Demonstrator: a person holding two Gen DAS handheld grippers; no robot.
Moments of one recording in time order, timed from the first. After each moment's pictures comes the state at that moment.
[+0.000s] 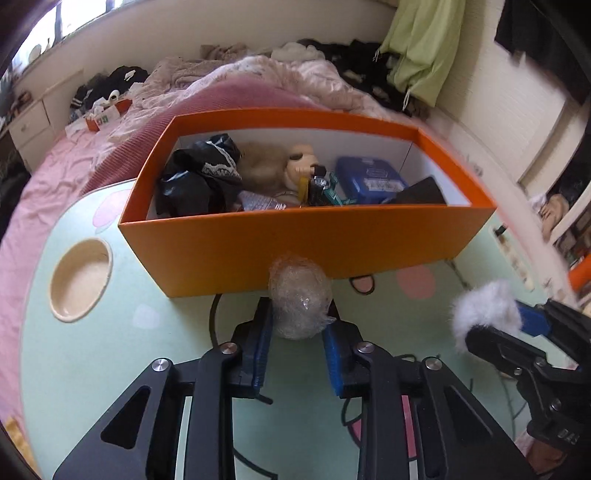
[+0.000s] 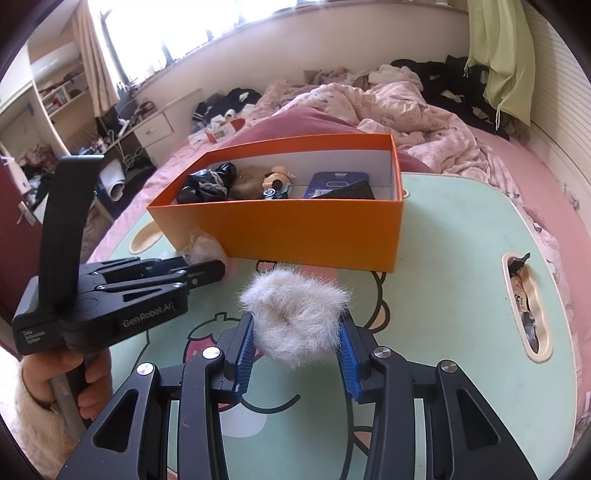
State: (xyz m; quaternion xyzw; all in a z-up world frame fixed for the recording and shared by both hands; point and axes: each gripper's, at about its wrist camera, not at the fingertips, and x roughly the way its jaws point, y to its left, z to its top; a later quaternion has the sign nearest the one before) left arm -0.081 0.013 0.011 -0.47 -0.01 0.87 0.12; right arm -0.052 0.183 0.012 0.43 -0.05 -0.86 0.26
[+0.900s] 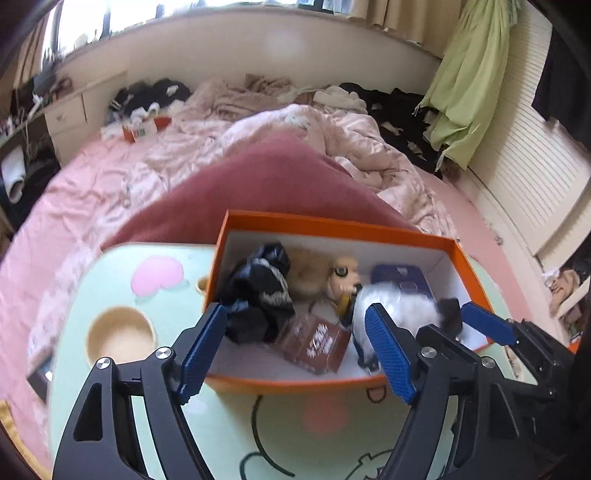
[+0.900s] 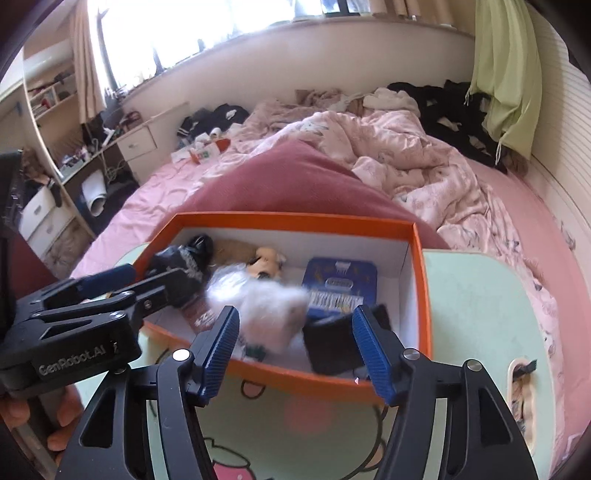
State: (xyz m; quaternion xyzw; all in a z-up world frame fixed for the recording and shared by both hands) left arm -0.129 -0.011 0.057 -0.42 -0.06 0.90 0.05; right arm -0.130 0.140 0.036 0.40 -0.02 -0.89 0.24
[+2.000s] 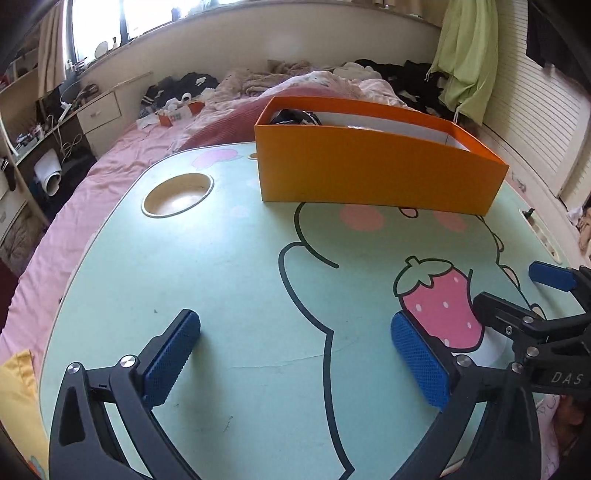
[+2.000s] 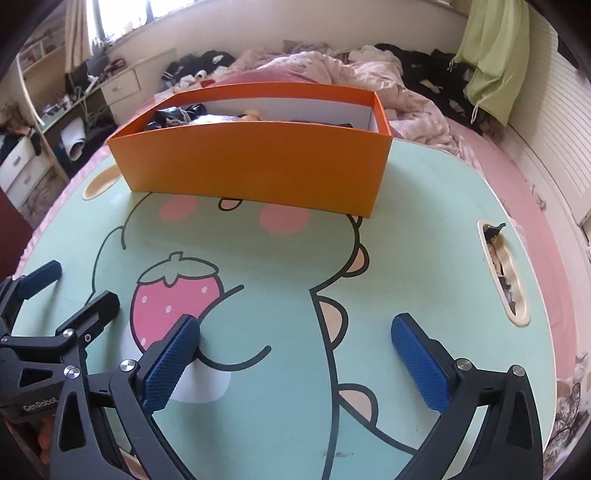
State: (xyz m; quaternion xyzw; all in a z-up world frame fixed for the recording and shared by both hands) left arm 0.004 -0.006 0.001 -0.44 0.00 0.90 -0.02; right arm -0.035 0.164 -0.018 0.47 0.05 -0.86 0.19
